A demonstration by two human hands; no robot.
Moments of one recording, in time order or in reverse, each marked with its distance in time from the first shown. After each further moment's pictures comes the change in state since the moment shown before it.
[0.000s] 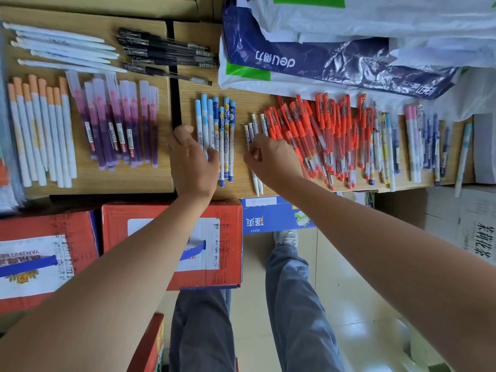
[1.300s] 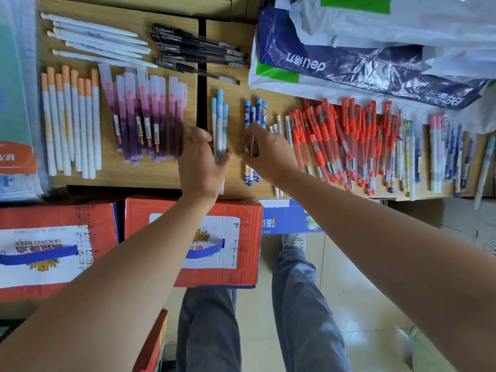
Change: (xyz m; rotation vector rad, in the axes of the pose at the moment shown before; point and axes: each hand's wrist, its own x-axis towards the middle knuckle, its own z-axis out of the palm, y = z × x) left_hand 0.005 -0.021 -0.024 0.004 -0.113 -0.022; right_hand 0.021 -0.038 0.017 0.083 -0.048 -0.096
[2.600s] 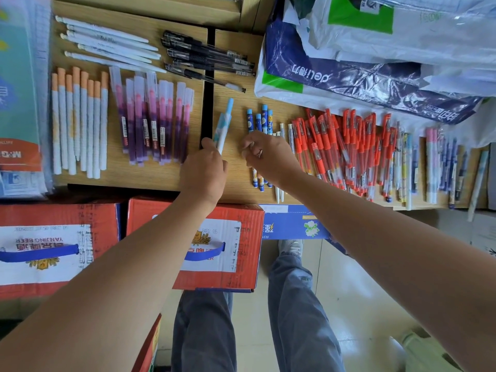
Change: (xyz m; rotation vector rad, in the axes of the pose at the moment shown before) left_hand 0.003 0.007 -0.009 0.419 -0.168 0.076; right_hand 0.001 -0.005 -0.010 0.193 -0.070 -0.016
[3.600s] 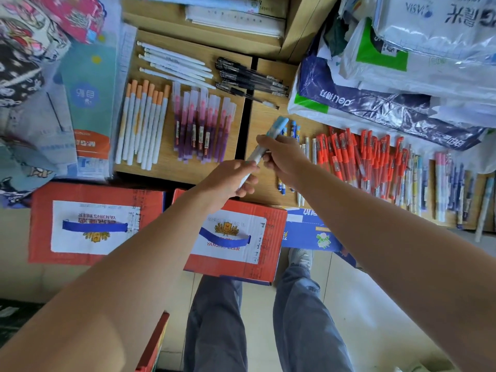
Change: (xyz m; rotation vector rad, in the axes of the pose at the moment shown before) left_hand -0.030 -0.029 -0.049 -1.214 -0.561 -0.285; right_hand 0.003 -0.068 0.007 0.878 -0.001 0.427
